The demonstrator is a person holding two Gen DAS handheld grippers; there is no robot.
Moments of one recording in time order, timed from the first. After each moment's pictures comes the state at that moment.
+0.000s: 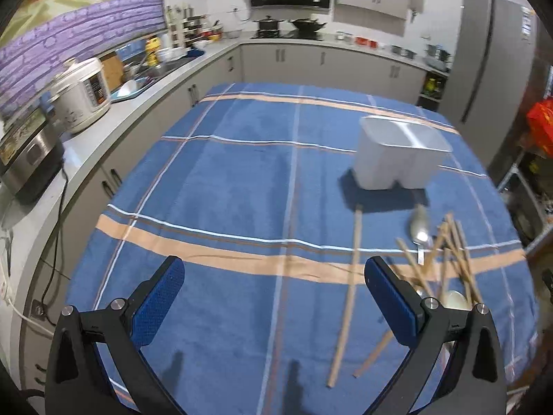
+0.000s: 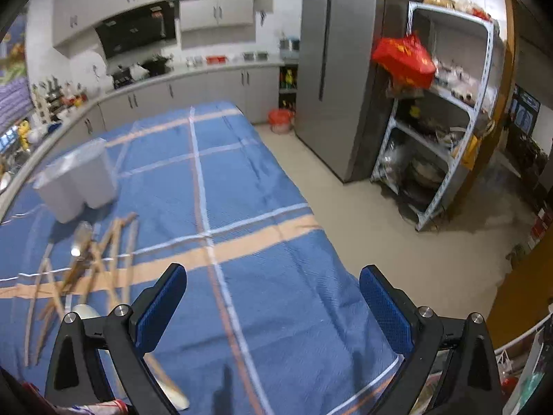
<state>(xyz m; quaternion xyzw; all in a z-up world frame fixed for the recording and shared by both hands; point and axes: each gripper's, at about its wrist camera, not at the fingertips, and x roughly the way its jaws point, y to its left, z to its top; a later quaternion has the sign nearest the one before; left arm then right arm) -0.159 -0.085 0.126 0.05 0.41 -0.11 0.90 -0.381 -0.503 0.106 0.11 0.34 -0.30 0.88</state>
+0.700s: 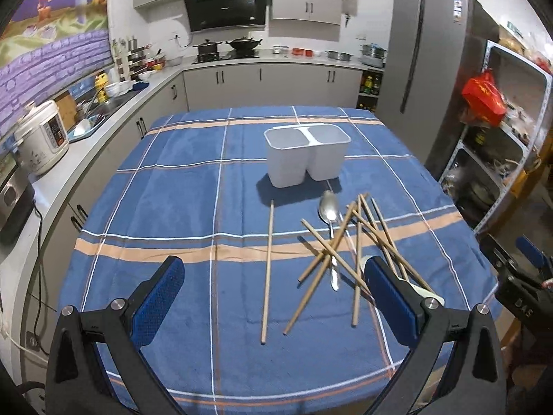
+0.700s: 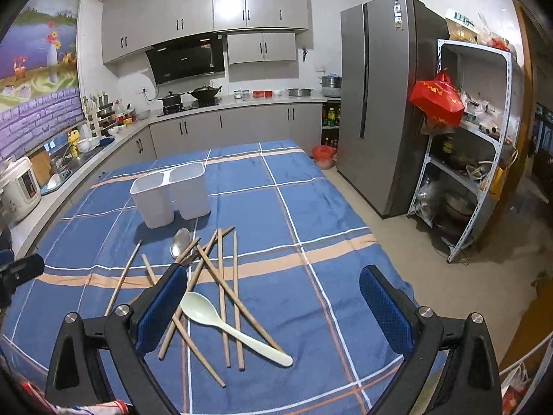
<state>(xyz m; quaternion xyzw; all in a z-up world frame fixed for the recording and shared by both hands) -0.242 -0.117 0.168 0.08 0.38 -0.22 0.90 -0.407 -0.405 0.151 0.10 0.29 -0.24 0.92</state>
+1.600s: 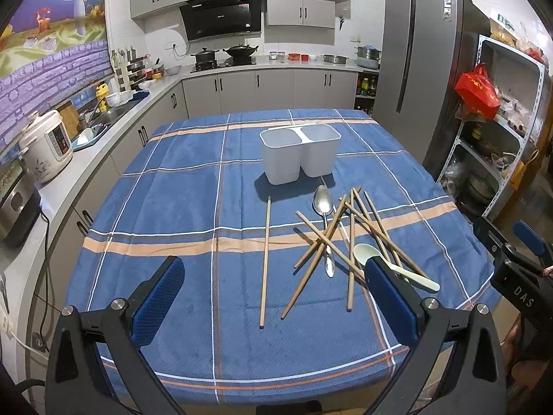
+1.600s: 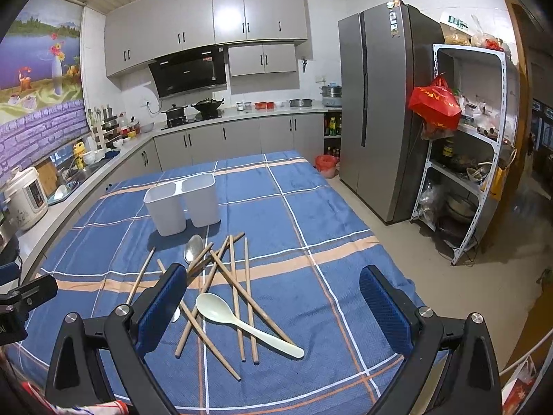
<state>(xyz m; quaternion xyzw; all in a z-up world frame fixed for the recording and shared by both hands) -0.273 -0.111 0.172 0.09 0.36 -0.22 0.90 -0.424 -0.389 0.158 0.11 0.26 -0.23 0.93</state>
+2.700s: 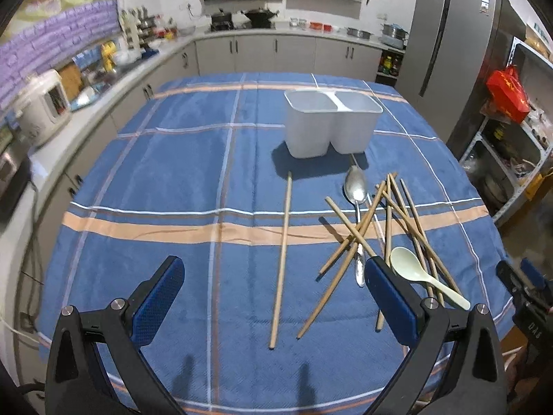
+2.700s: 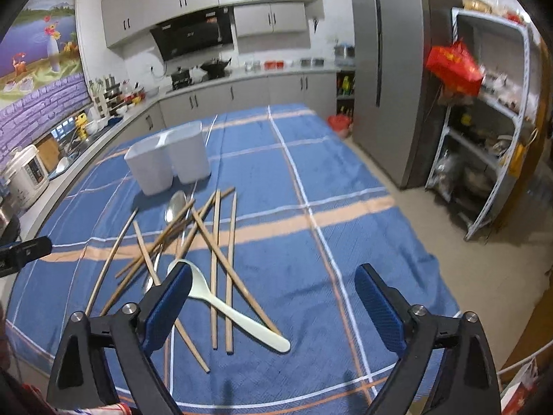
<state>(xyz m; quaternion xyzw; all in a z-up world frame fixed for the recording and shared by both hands) -0.194 -0.122 0.118 0.07 0.44 -0.19 0.87 -0.390 -0.441 0.098 0.14 0.35 -0.18 0.91</state>
